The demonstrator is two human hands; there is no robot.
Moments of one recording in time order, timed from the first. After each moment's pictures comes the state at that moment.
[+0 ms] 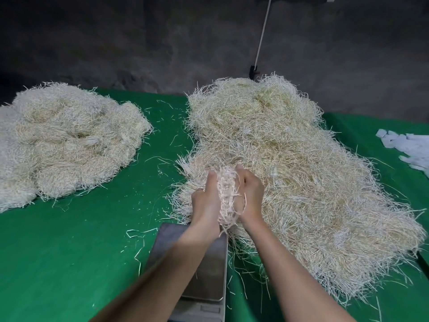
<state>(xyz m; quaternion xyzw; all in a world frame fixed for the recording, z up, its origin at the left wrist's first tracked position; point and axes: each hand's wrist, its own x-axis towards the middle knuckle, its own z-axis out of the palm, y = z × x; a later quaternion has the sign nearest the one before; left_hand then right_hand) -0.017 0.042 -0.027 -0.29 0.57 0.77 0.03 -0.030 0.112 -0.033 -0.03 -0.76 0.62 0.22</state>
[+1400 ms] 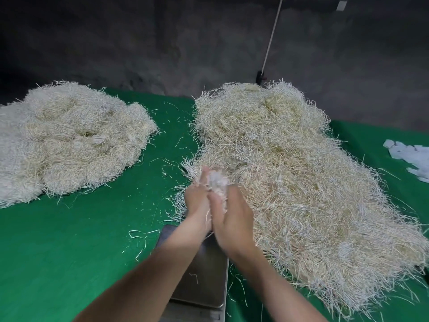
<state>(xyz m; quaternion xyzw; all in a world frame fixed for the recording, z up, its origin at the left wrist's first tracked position) -0.037 0.026 -0.033 -0.29 0.54 0.79 -0.03 -0.004 0.100 -0.057 0.10 -0.88 0.42 0.21</state>
